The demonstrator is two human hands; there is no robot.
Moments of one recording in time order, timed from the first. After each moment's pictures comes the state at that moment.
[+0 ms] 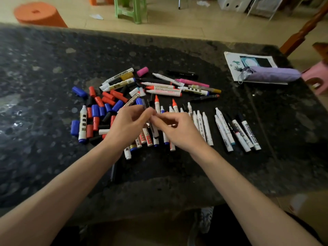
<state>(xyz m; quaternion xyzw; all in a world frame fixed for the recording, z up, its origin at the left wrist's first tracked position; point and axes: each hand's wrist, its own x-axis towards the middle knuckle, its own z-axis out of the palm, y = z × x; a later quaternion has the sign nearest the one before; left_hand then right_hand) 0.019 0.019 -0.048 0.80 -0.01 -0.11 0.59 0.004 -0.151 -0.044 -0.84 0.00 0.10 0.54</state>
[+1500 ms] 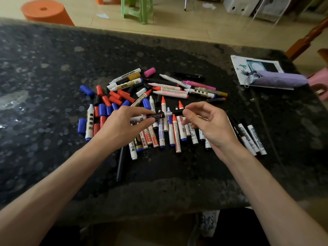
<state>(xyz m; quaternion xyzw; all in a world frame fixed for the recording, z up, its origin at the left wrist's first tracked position) 0.024 0.054 -0.041 0.91 -0.09 -0.09 0.40 0.006 -0.190 -0.029 -0.76 0.09 0.04 0.64</state>
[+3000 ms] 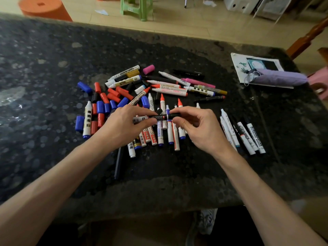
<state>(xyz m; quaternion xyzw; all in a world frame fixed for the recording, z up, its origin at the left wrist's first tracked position) 0.025 0.048 -0.039 0.91 -0.14 -0.11 0.38 0.004 -0.184 -0.041 -0.87 -0.08 0.02 0.48</state>
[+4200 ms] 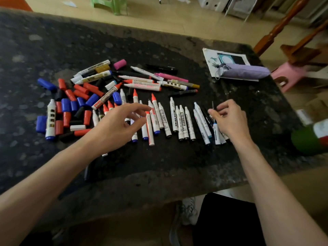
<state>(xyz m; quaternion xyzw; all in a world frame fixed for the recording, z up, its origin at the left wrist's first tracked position) 0.011 0.005 -0.042 0.85 -0.19 -0.12 0.47 0.003 -0.328 -0.053 -0.94 0.25 -0.07 0.24</state>
